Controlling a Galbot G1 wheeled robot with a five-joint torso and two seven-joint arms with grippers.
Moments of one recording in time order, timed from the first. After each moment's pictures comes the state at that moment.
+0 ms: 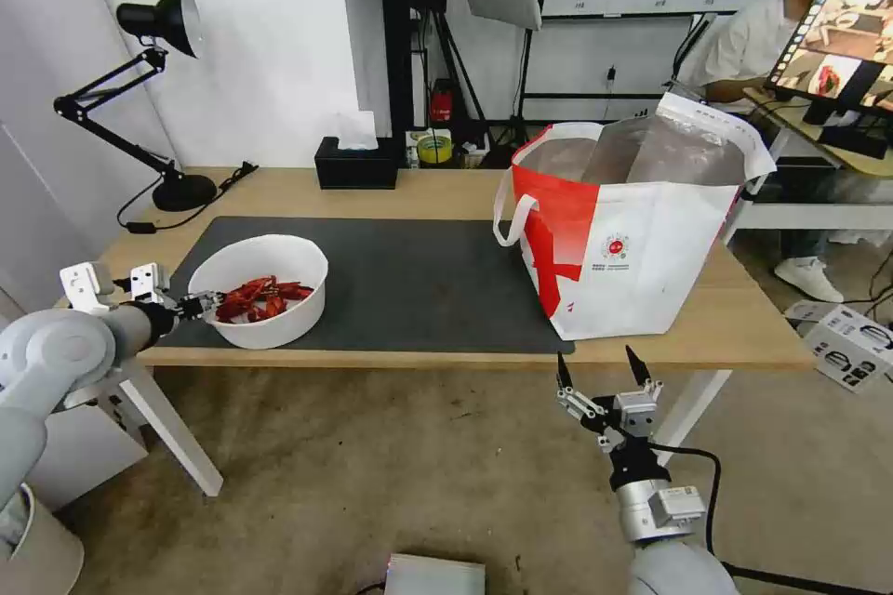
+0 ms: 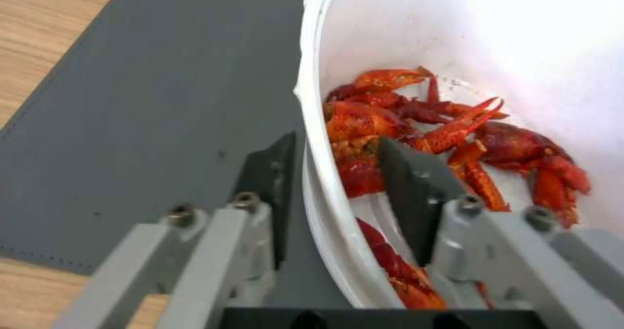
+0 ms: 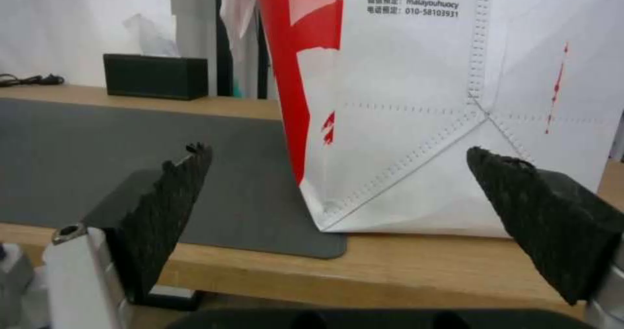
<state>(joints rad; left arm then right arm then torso) 1.02 -0.60 -0.51 -1.78 -1.46 0.66 -0.47 -1.54 1.04 0.22 2.04 0.19 0.25 0.42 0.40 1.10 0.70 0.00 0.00</state>
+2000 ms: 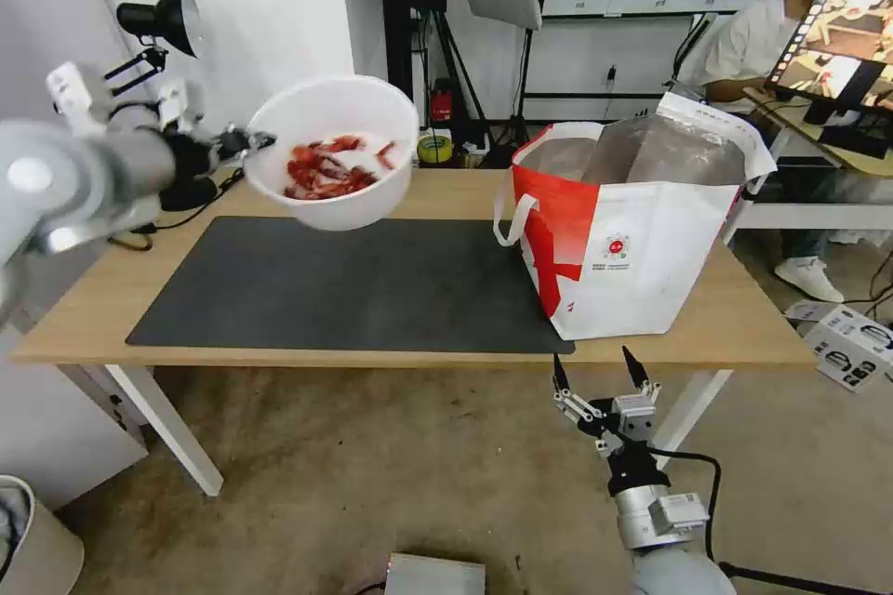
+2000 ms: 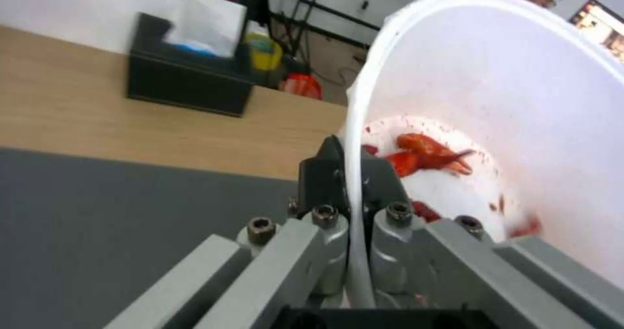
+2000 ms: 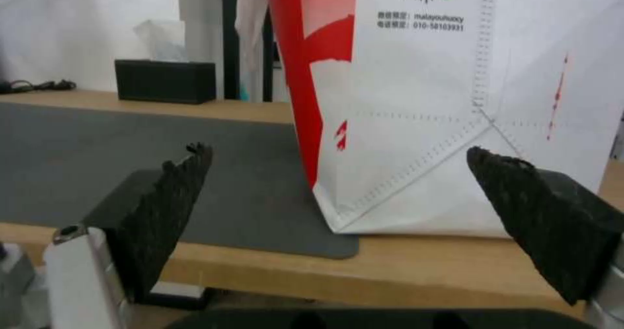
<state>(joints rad) 0.13 -0.62 0.04 -1.78 -1.89 0.62 -0.60 -1.58 1.05 0.23 2.08 0.17 0.25 0.42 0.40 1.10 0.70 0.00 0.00</state>
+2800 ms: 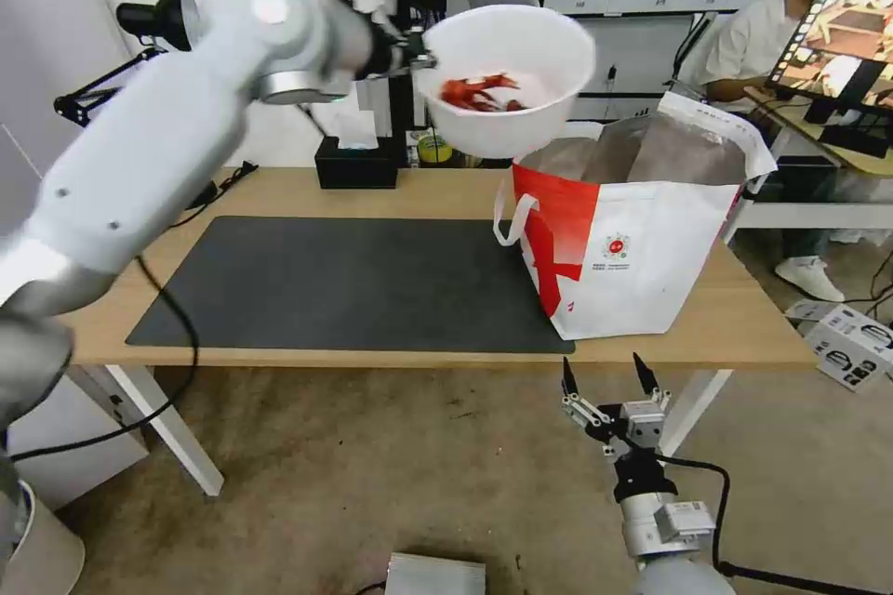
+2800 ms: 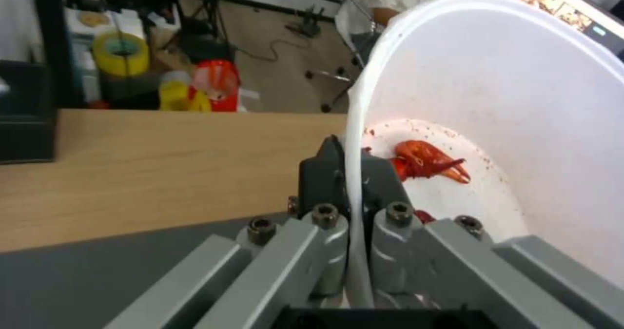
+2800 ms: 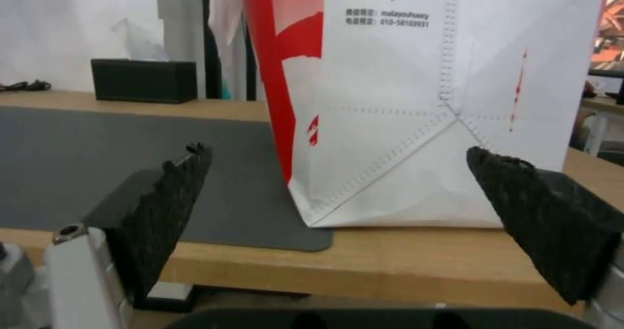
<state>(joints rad) -0.33 -1.05 0.40 -1.47 -1.93 0.63 -0.69 -1.61 1.08 0.26 2.08 0.16 0.25 0.42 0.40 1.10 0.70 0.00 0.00</state>
